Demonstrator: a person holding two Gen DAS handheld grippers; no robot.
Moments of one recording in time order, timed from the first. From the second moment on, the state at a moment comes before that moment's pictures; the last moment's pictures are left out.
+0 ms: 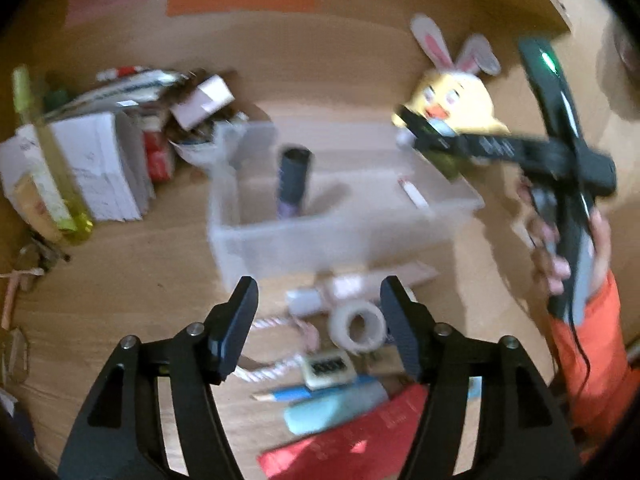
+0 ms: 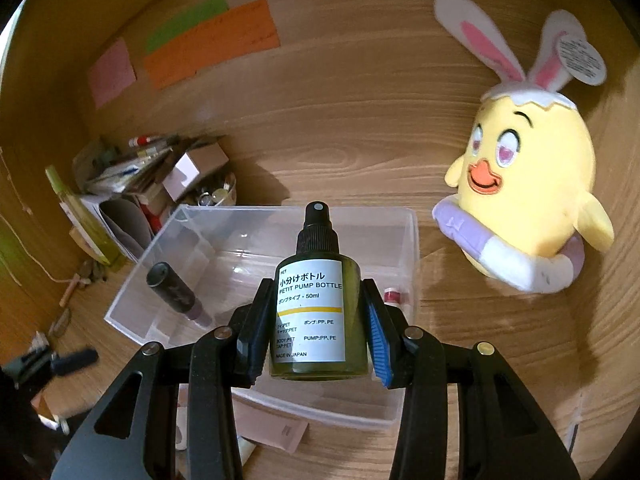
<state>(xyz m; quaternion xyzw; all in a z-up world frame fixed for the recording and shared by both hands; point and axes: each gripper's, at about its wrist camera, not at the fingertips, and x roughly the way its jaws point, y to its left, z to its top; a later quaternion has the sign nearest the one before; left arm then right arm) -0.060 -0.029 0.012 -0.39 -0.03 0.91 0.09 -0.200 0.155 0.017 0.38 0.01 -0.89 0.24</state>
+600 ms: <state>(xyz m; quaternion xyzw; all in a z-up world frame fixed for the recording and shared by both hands) -0.089 0.005 -0.044 -0.48 -0.03 0.87 0.12 -0.220 0.123 -0.010 0.42 0.08 -0.87 0.24</state>
